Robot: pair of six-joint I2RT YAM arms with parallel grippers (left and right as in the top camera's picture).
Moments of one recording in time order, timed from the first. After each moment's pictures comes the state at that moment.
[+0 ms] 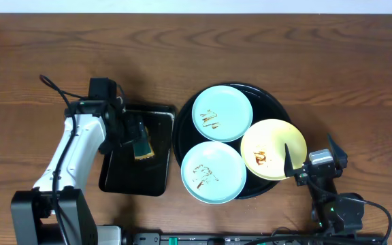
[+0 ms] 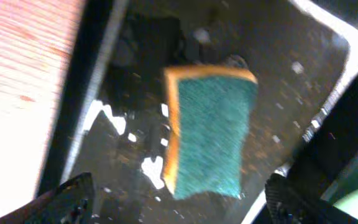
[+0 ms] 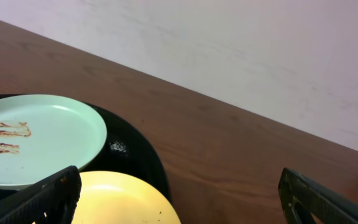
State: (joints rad) left arm 0.02 1.54 1.01 -0.90 0.10 -0.31; right arm 0.09 0.01 0.01 -0.06 -0.09 -0.25
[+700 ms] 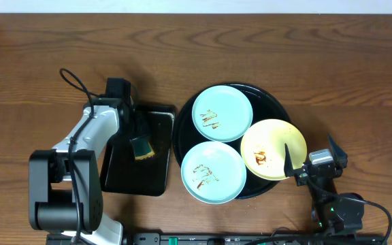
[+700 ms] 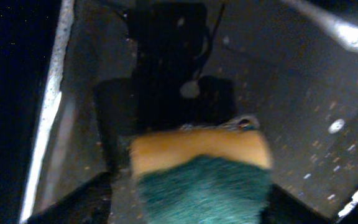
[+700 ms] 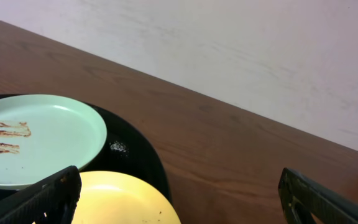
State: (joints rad) left arm -0.03 1.73 0.99 -0.71 0.07 -0.33; right arm 0.09 0.01 0.01 -0.06 -0.09 -0.25
